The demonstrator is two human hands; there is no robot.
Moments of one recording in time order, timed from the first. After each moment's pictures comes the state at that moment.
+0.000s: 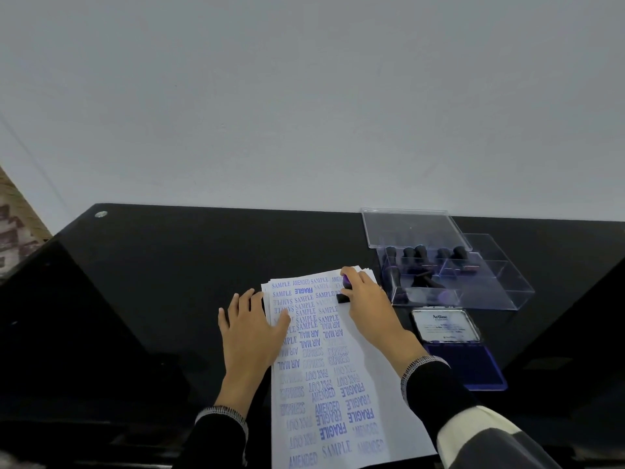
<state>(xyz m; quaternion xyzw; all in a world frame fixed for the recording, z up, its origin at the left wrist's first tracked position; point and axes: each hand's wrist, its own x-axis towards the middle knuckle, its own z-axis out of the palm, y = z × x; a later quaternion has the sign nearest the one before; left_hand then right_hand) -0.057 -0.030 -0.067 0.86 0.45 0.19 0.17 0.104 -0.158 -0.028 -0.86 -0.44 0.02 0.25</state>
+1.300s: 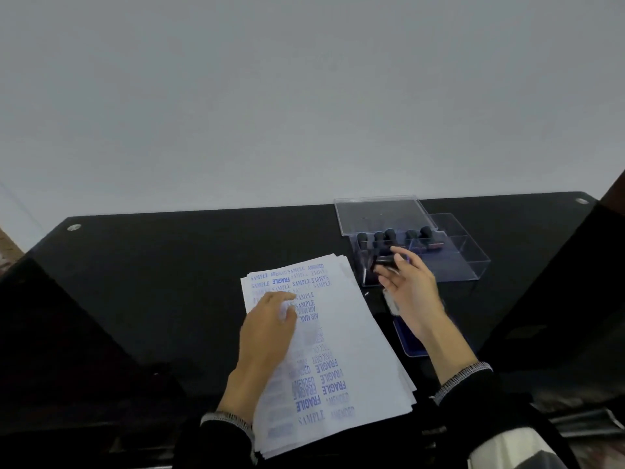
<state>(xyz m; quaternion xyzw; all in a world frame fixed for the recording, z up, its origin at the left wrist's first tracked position) -0.048 -0.086 -0.038 0.87 0.30 0.22 0.33 0.125 -0.249 0.001 -0.48 -0.07 0.24 0.84</state>
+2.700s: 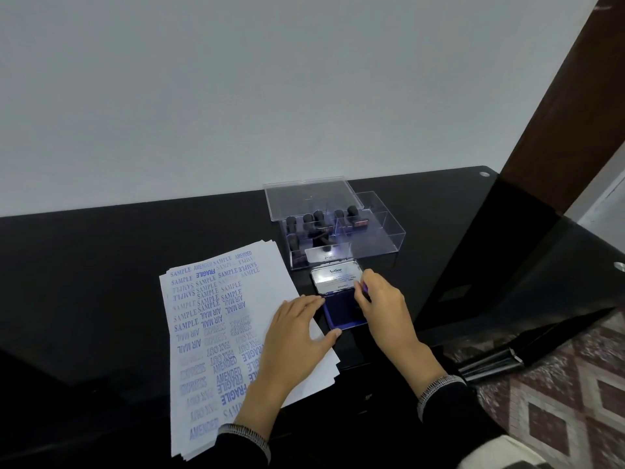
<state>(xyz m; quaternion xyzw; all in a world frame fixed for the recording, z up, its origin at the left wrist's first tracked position) 0.010 -0.203 -0.069 0.93 0.11 0.15 0.31 0.118 -0.344 -0.044 -0.90 -0.30 -0.13 0.31</state>
